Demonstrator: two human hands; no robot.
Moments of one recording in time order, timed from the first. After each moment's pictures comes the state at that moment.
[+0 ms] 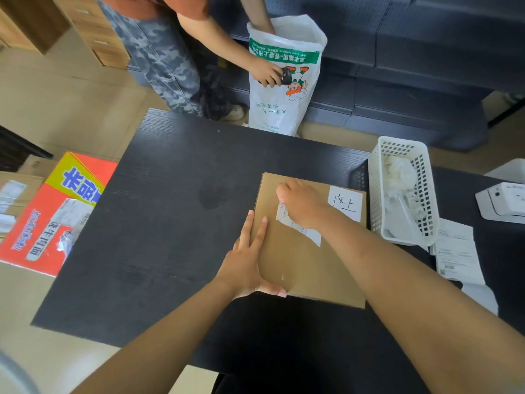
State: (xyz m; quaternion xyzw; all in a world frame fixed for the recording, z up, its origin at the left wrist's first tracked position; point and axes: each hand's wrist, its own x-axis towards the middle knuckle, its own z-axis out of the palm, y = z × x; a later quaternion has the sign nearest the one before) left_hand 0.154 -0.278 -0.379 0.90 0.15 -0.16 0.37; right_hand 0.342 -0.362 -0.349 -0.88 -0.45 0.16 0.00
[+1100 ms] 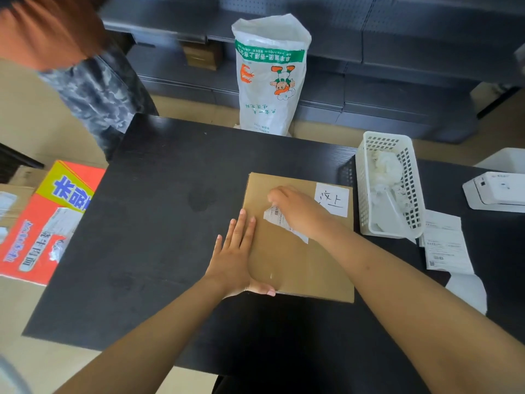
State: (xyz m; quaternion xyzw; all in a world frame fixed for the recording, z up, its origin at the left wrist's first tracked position) left_hand 0.162 -0.282 -0.373 0.94 0.13 -0.22 0.24; right_hand 0.338 -0.398 -0.360 -0.84 -0.52 0.14 0.09
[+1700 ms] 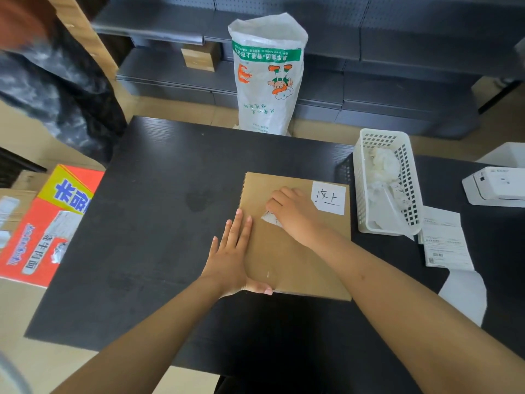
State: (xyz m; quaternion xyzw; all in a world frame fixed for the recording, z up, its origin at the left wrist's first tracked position) left_hand 0.162 -0.281 -0.371 0.93 0.14 -0.22 0.25; right_hand 0.324 -0.403 -0.354 -0.84 -0.55 0.00 0.04
